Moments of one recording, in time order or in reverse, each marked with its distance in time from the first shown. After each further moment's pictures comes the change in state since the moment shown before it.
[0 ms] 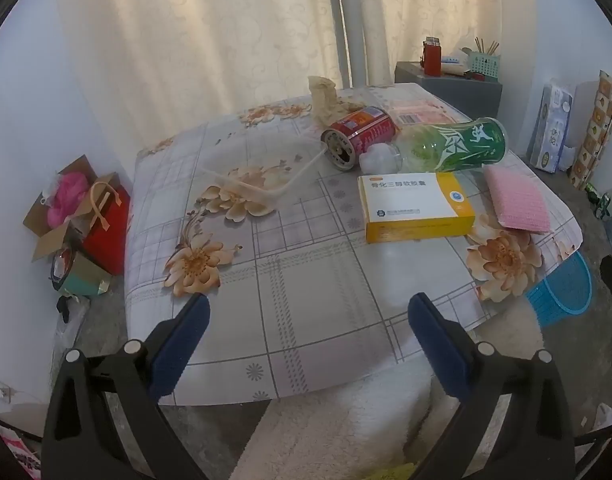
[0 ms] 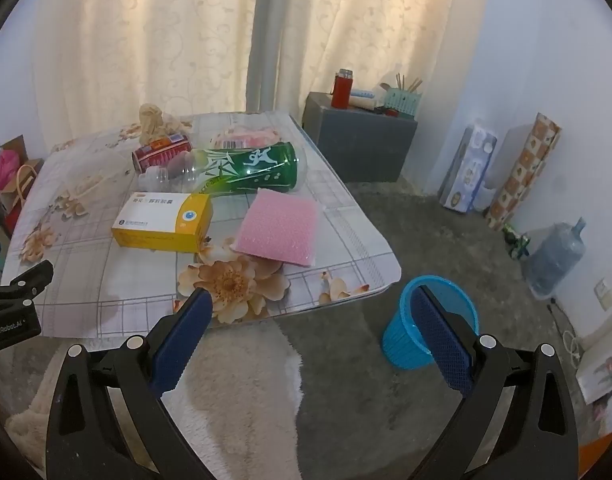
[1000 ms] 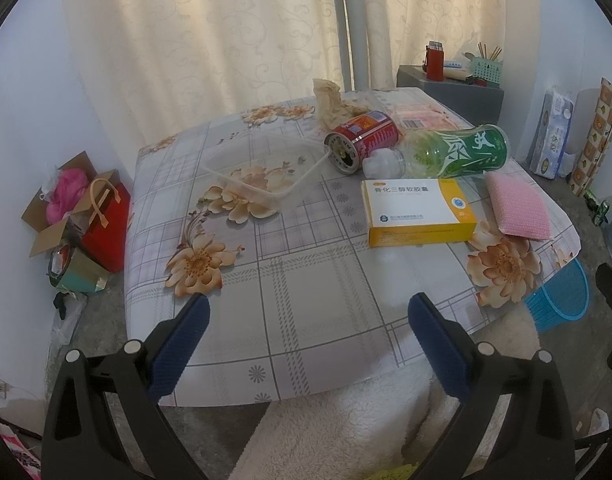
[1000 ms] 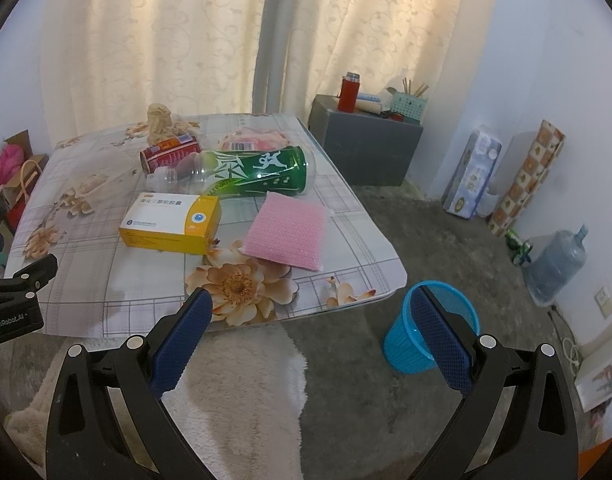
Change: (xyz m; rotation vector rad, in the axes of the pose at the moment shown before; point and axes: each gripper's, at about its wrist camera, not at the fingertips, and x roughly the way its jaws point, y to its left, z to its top) left arm -0.002 0.006 0.000 -0.006 -0.002 -0.004; right arm 0.000 0.008 0.002 -0.015 0.010 0.005
